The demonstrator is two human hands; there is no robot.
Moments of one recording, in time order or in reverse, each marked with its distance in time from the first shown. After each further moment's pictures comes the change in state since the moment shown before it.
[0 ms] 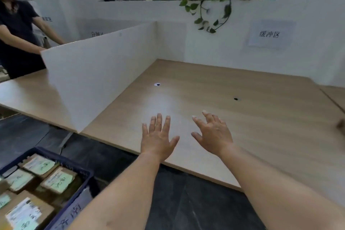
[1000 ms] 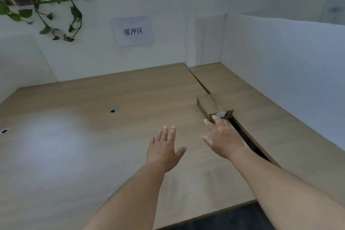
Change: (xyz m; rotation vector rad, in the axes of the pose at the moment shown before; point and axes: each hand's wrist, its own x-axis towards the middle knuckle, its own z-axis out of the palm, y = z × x) left_hand 0.065 0.519 0.071 -0.074 -0.193 0.593; right_hand -0.207 0.489 -0.014 -0.071 -0.082 0.616
